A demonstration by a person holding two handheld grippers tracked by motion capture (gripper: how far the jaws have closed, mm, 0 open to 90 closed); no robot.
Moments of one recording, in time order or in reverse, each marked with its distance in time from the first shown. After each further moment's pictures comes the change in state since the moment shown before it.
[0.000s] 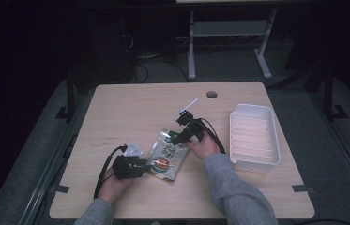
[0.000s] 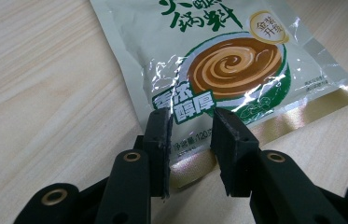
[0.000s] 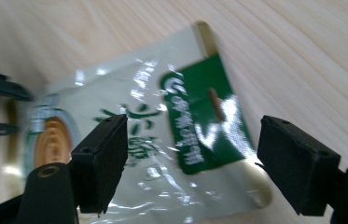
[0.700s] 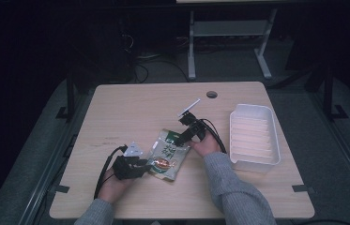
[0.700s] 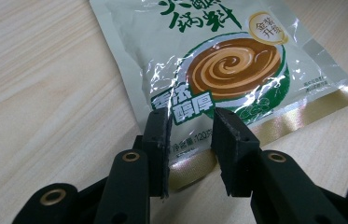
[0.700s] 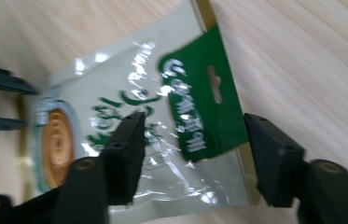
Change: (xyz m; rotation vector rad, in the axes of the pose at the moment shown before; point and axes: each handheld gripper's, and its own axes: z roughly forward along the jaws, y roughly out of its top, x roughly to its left) left arm -0.001 -0.001 0.001 -0.007 -0.001 -0.002; right arm -0.015 -0.005 0.009 0.060 0.092 0.085
